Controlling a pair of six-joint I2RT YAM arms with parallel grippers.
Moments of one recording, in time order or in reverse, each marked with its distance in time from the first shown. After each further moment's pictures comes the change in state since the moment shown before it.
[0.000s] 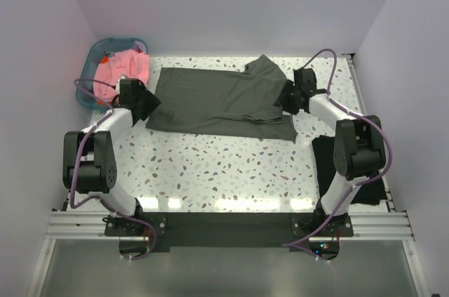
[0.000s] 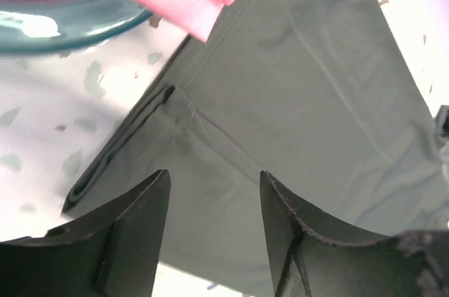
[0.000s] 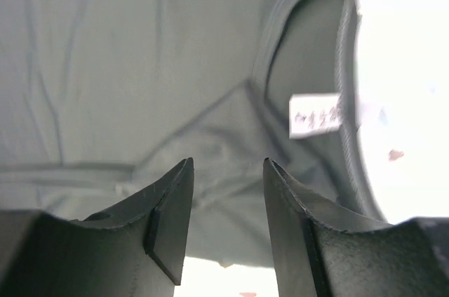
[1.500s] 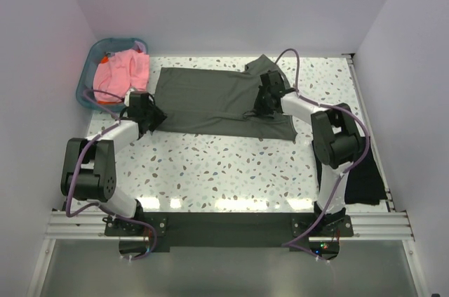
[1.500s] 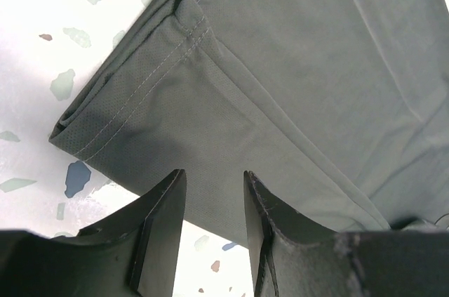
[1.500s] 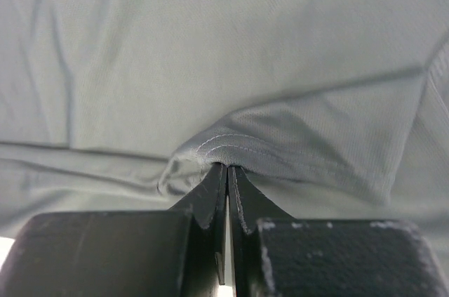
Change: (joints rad) left arm -0.085 -0.111 -0.190 0.054 -0.039 -0.047; right arm 0.219 0.150 0.086 0.034 0.084 0.022
